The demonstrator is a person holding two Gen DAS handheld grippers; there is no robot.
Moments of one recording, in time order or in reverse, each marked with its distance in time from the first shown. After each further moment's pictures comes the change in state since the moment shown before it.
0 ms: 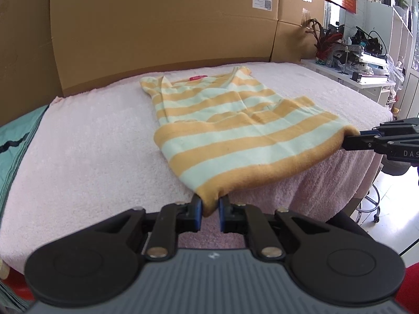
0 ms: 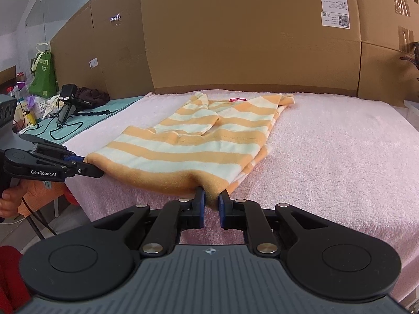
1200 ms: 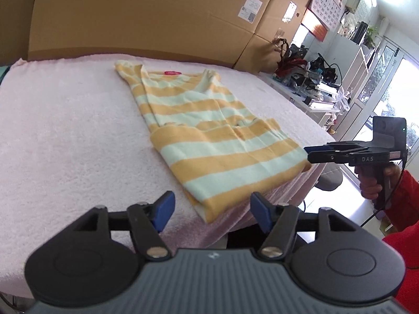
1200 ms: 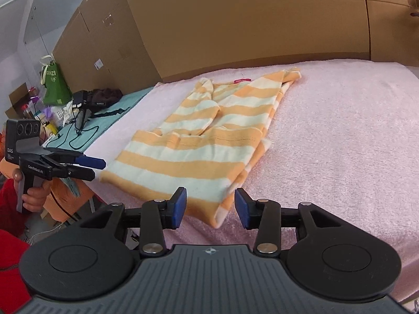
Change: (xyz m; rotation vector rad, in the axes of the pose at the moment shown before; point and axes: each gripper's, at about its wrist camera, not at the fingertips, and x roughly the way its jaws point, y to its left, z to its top) left arm 0.004 0.076 0.022 -0.146 0.064 -0.340; right arm 0.007 -0.043 0.038 0.153 0.153 0.145
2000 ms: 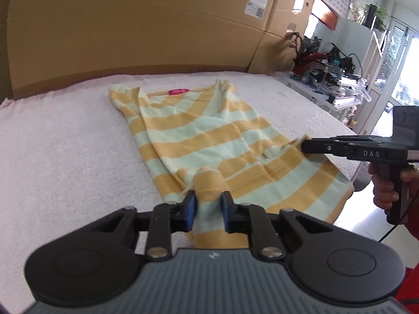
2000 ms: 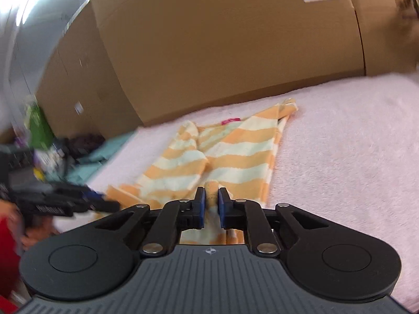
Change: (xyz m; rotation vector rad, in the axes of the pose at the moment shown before) left arm 0.059 -0.003 0.054 0.097 -0.020 0.012; right arm 0.060 -0.029 0.037 0.212 -0.211 0.059
